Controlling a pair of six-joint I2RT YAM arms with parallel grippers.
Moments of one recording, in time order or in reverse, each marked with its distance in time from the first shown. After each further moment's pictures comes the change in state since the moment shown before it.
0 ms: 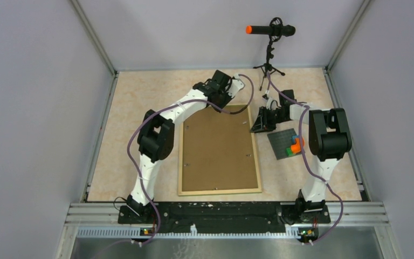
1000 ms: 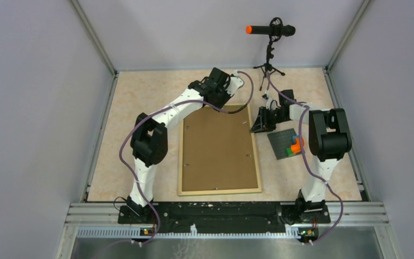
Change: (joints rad) left arm -0.009 -0.116 -0.053 -0.042 0.018 -0.019; right arm 0.005 -0.004 0.000 0.000 0.010 0.000
